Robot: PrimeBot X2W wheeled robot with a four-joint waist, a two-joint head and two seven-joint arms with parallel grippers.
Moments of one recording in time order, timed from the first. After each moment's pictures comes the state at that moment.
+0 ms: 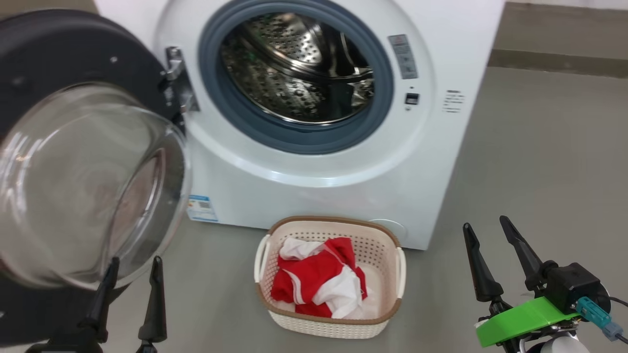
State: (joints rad) left arm 0.00 0.04 0.10 0.10 -0.16 -0.12 -0.25; right arm -0.04 -0.05 0.02 0.19 0.25 0.12 -0.26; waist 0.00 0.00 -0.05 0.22
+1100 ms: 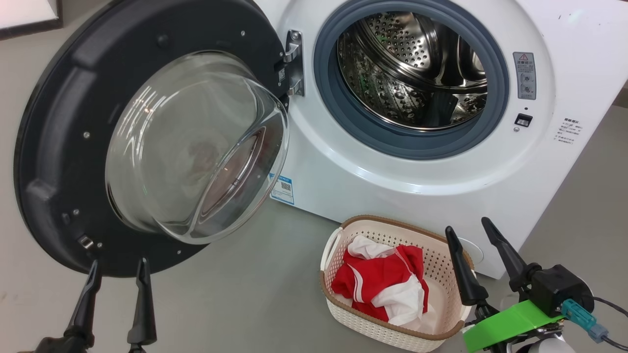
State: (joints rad) left arm 0.04 0.04 0.12 0.02 -0.13 -0.08 -0.25; right arm -0.04 -0.05 0.07 0.18 0.26 0.12 -0.26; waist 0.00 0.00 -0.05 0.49
